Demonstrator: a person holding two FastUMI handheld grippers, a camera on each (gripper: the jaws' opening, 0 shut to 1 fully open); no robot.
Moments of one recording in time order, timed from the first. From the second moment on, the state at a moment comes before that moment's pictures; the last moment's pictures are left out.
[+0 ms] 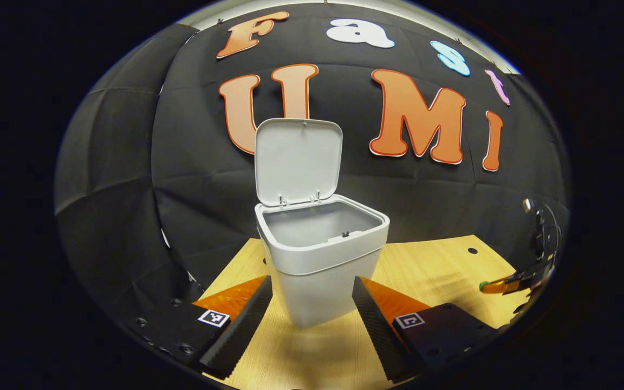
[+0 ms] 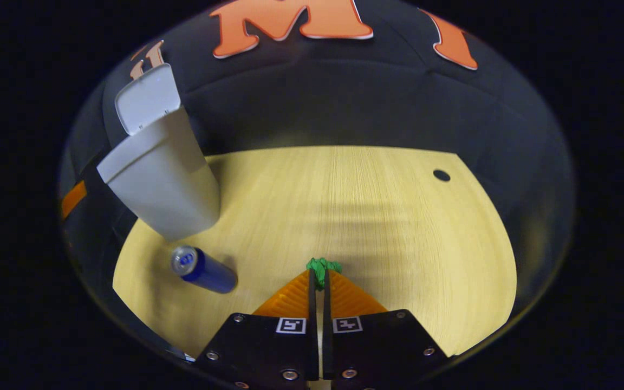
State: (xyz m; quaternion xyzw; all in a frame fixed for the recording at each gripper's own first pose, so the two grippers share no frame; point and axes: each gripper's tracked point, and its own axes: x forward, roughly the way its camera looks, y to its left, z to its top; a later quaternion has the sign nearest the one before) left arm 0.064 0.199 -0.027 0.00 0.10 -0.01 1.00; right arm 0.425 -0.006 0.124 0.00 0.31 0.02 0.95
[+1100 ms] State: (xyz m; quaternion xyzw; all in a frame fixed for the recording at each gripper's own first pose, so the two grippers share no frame) left arm -0.031 0.289 -0.036 -0.03 0.08 0.06 0.99; right arm 0.513 0.258 0.382 -0.09 0.10 0.23 0.96
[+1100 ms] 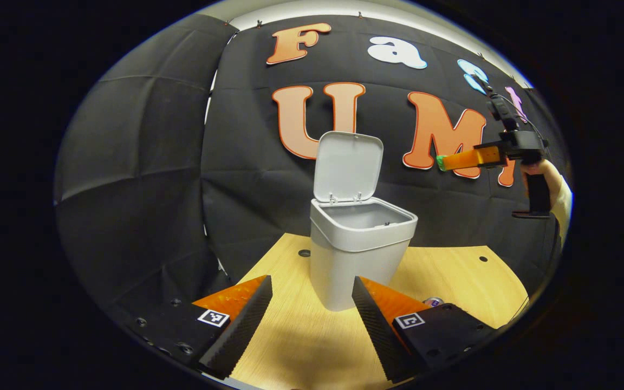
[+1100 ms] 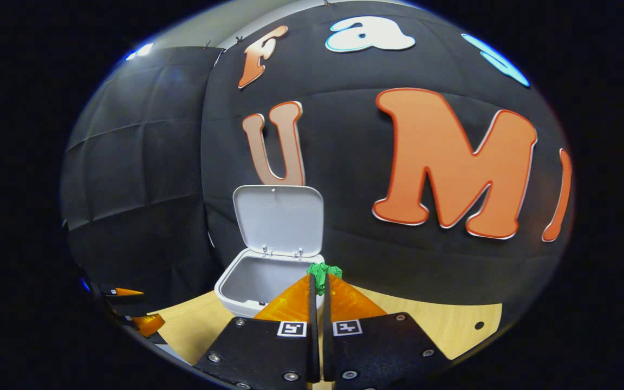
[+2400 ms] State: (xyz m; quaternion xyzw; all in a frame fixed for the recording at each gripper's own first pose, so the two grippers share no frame) left arm -0.050 0.347 -0.042 -0.04 0.10 0.10 0.99; right arm 0.564 0.321 0.326 -0.09 0.14 0.22 0.96
